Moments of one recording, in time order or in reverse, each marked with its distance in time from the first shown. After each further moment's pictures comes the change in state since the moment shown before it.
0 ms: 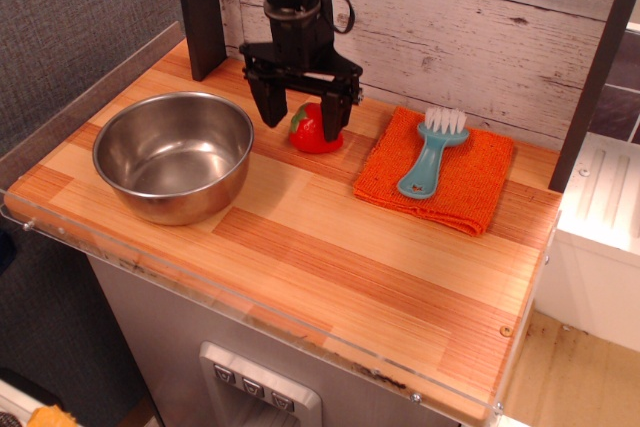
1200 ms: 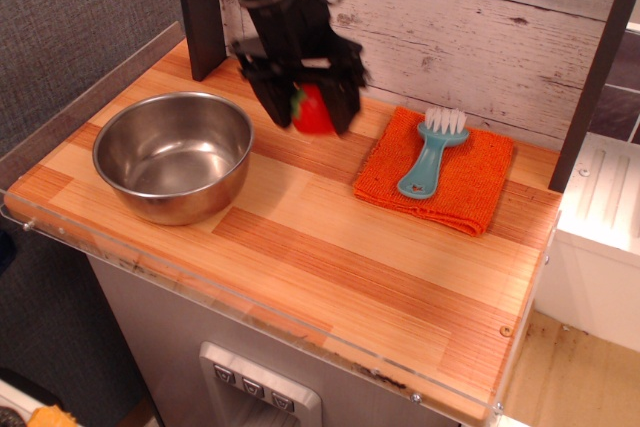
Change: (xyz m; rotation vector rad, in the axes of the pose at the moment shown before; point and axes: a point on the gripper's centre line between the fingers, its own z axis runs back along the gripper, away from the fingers) arm -0.044 -0.046 0.051 -0.206 -0.115 -0.062
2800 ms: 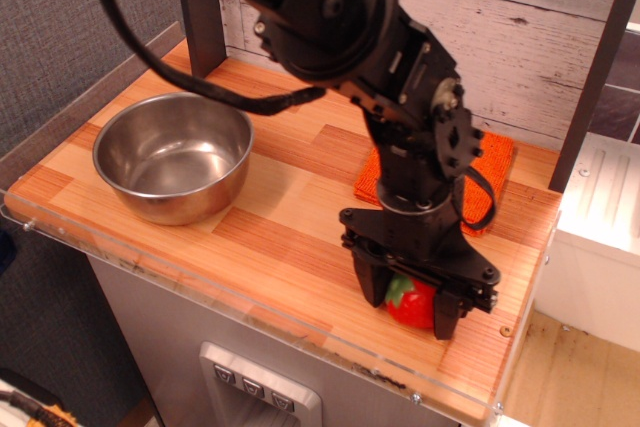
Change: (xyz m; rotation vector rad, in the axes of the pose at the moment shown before) arm -0.078 -0.089 -0.072 0.124 0.136 -0.128
